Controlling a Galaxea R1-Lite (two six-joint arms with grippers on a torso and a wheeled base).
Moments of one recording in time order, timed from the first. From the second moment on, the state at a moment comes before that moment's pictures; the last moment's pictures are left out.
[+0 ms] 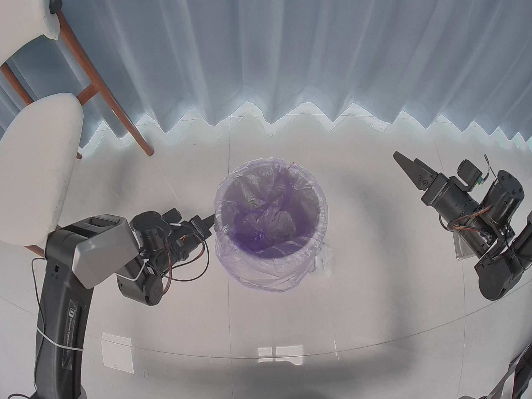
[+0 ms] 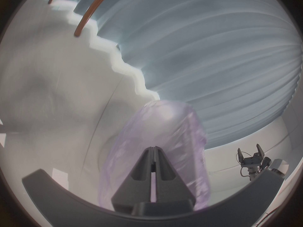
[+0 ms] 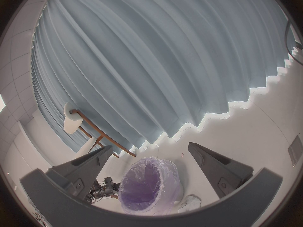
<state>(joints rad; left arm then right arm) -0.21 2.61 -1.15 -1.50 -0.44 -0.83 0.05 1.87 -0.55 -1.54 0.32 0.47</state>
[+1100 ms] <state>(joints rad) -0.18 1.42 -0.42 -1.44 -0.71 -0.63 0.11 2.04 -0.45 -1.40 0.16 0.36</state>
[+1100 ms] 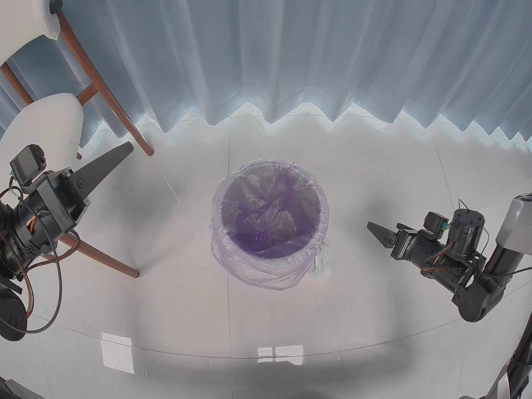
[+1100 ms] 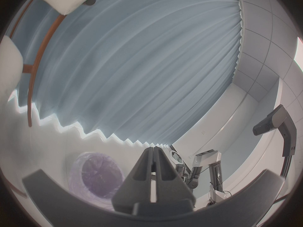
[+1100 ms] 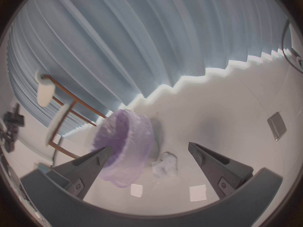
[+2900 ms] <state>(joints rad) -0.10 1.38 -0.41 -1.47 -0.72 -0.62 0.27 2.68 -0.97 -1.35 0.09 -0.01</state>
